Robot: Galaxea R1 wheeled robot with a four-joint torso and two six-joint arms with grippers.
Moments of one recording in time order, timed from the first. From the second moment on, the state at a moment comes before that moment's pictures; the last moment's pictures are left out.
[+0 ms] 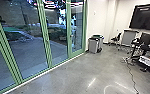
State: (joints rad) left arm 1.38 2.81 -2.53 -0.66 0.18 0.42; right arm -1.58 2.81 -2.36 0.11 0.16 0.00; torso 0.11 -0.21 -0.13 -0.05
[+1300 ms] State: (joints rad) left arm 1.38 2.81 -2.53 -0.66 0.18 0.42; right arm -1.58 2.82 -2.36 0.11 0.16 0.00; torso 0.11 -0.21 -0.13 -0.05
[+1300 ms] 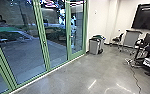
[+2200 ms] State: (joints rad) left arm 1.38 2.81 -2.53 -0.66 0.18 0.42; right arm -1.58 2.82 -2.36 0.11 0.16 0.00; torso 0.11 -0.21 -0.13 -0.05
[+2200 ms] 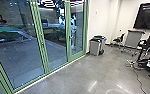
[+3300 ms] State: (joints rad) left arm 1.38 2.81 -2.53 -0.66 0.17 0.42; right arm -1.58 2.82 -2.37 0.11 0.16 0.00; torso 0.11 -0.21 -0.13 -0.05
